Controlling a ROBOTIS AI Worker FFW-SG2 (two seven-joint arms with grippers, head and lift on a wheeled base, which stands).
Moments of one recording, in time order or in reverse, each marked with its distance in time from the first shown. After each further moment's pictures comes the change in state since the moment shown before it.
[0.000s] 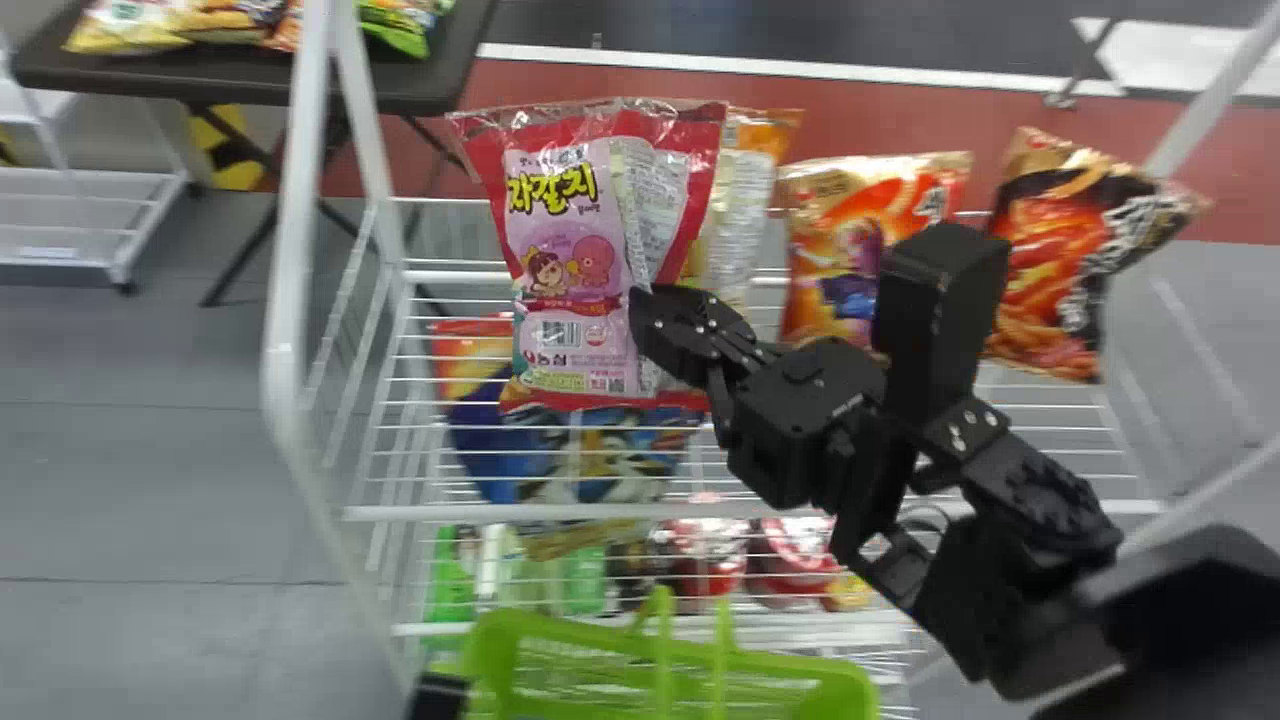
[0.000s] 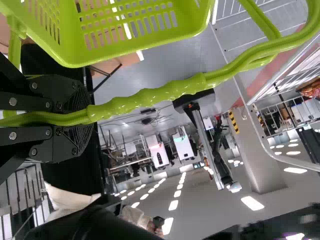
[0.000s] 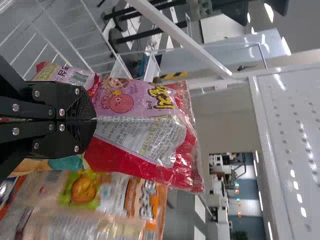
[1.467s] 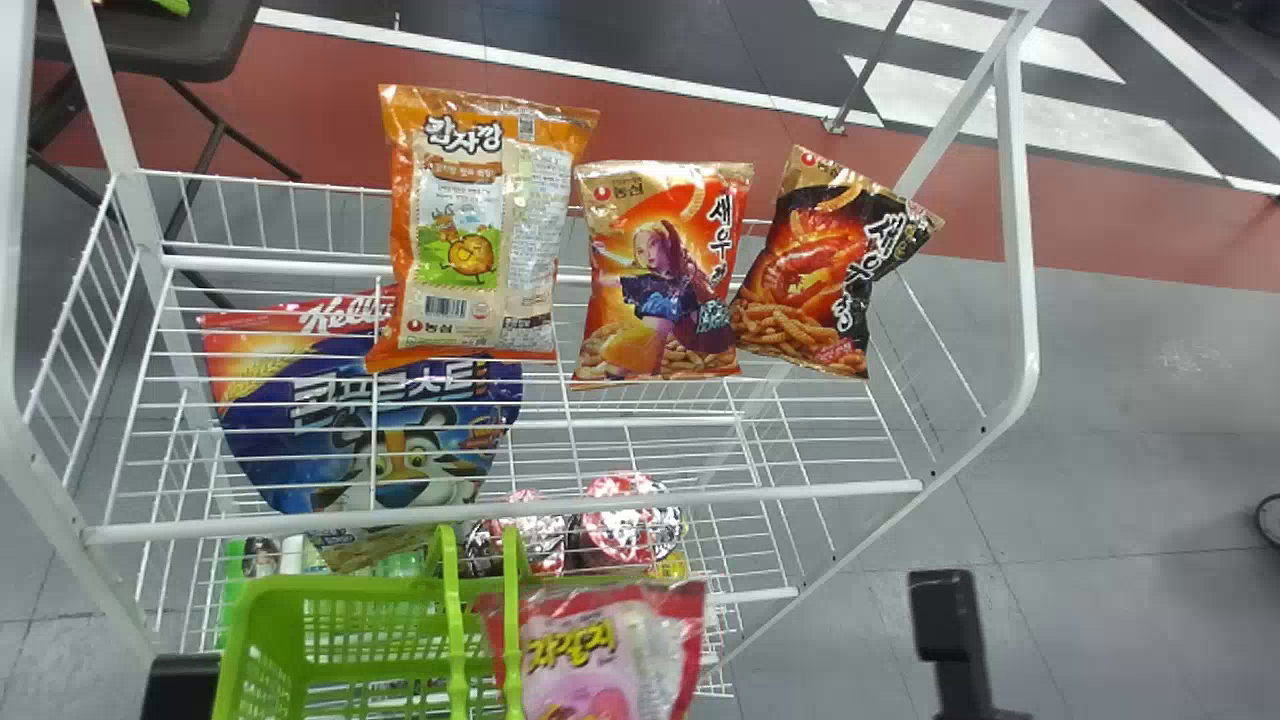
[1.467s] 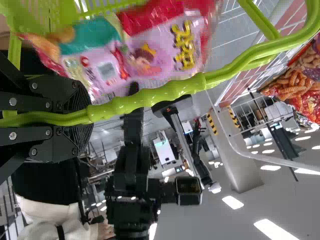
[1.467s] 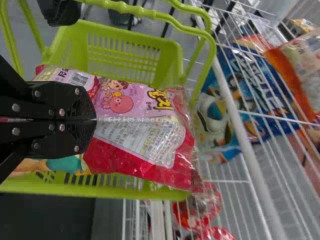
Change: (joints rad) left arm -0.006 -0.060 0.052 -0.033 -0.010 -0.015 0.010; right arm 0.309 0.069 -0.506 -0.022 -0.233 0.714 0.373
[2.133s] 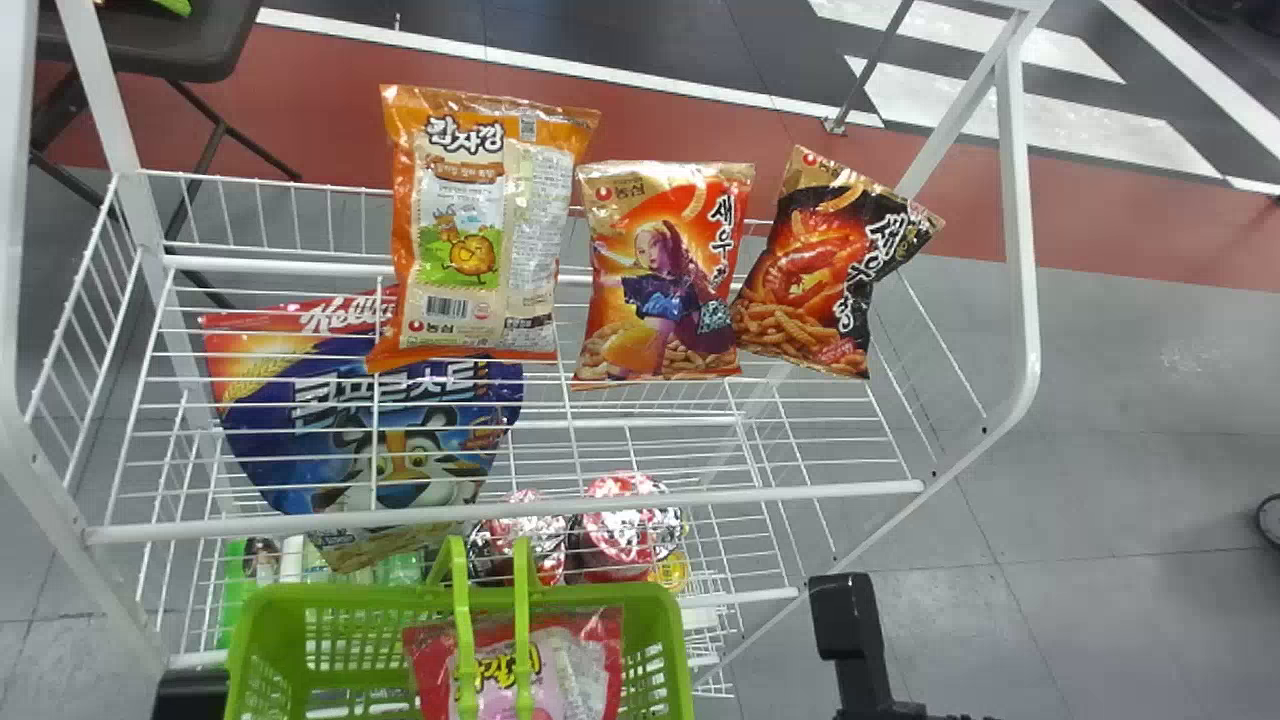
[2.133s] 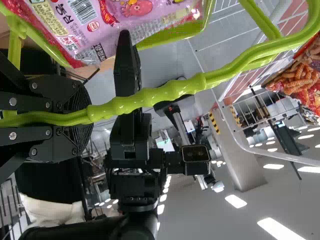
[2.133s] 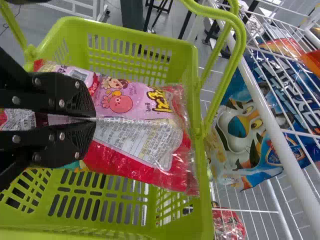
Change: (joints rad) left arm 0.029 0.000 -0.015 -0.029 -0.018 0.000 -0.001; right arm -0.053 -0.002 0.123 0.122 0.068 -0.077 -0.026
